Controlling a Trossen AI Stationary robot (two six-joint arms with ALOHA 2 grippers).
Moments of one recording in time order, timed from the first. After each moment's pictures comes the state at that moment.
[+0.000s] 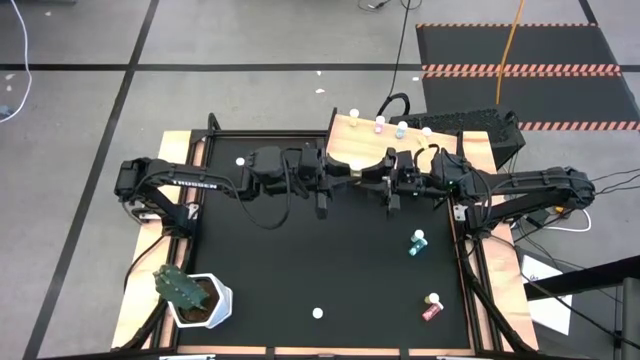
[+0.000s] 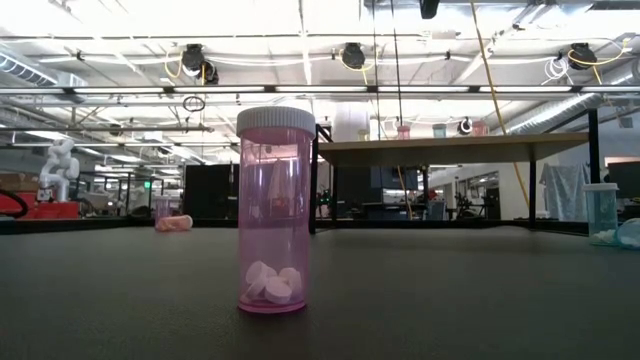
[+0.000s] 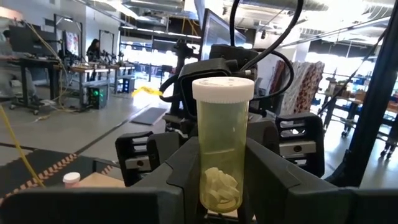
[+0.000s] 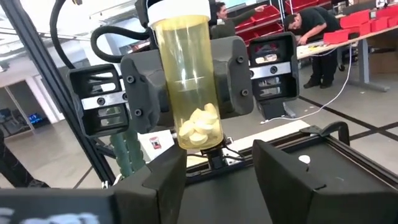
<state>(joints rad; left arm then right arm) 0.02 1.60 1.31 0.45 0.01 -0.13 -0.01 1.06 0.87 0.25 0.07 0.33</state>
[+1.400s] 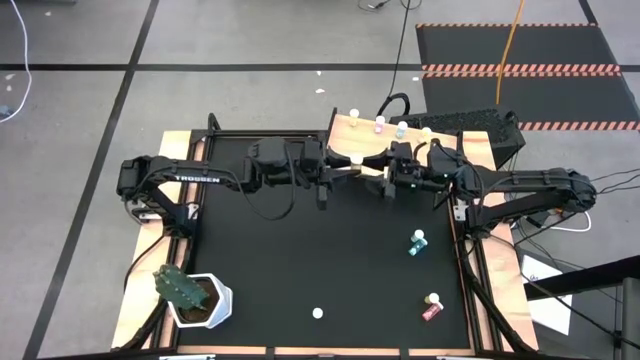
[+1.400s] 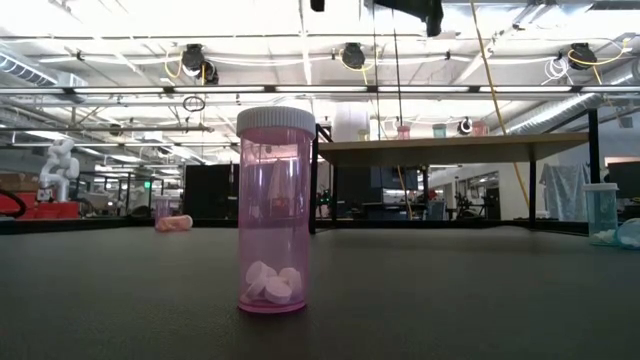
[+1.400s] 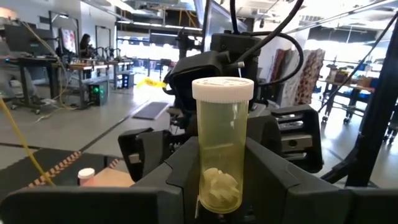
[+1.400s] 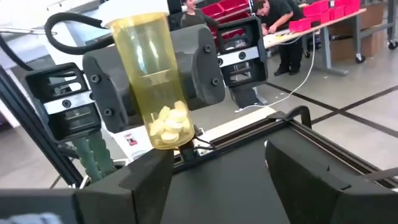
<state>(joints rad) 0.09 1.60 1.30 0.44 0.10 -0.09 -0.08 1.06 0.87 0.15 0.10 0.35</state>
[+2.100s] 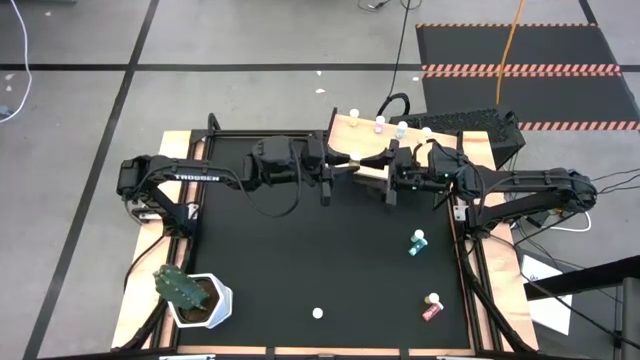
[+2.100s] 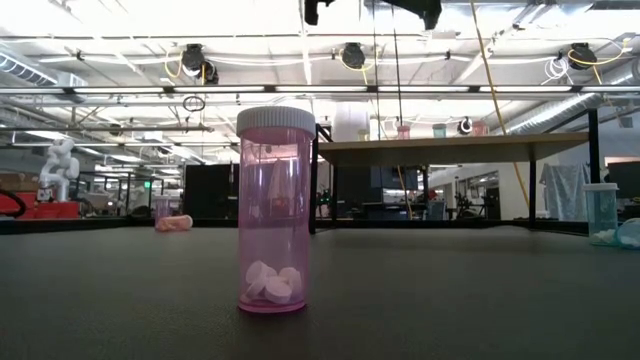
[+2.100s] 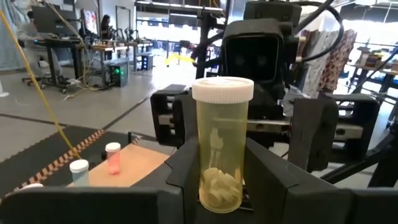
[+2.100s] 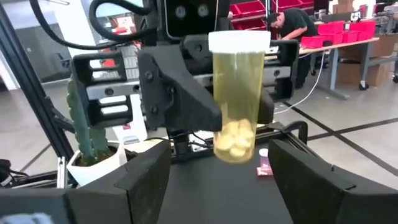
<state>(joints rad) 0.11 1.60 1.31 0.35 0.03 -0.09 -0.08 1.05 0.87 0.15 0.05 0.17</state>
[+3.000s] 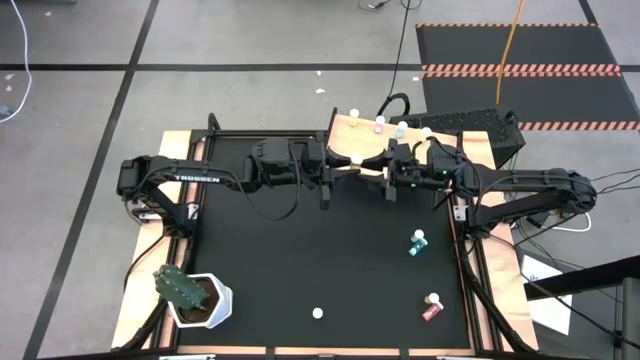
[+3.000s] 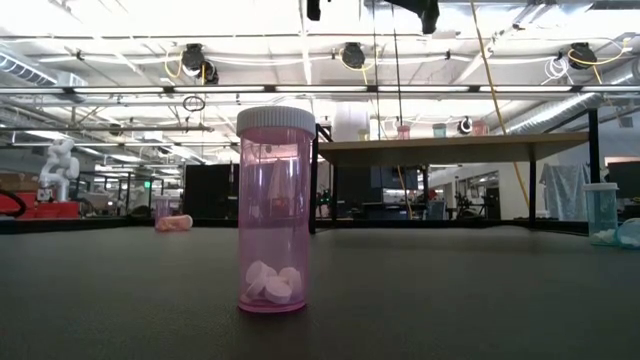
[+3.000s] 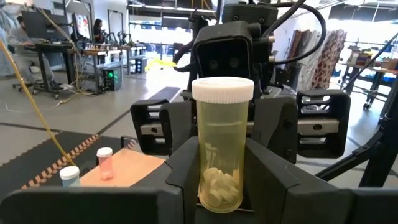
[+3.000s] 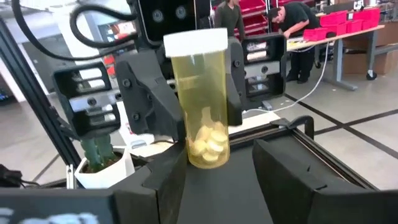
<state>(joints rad) 0.10 1.60 1.31 0.36 0.05 -0.07 -0.11 1.06 0.87 0.16 0.01 0.24</state>
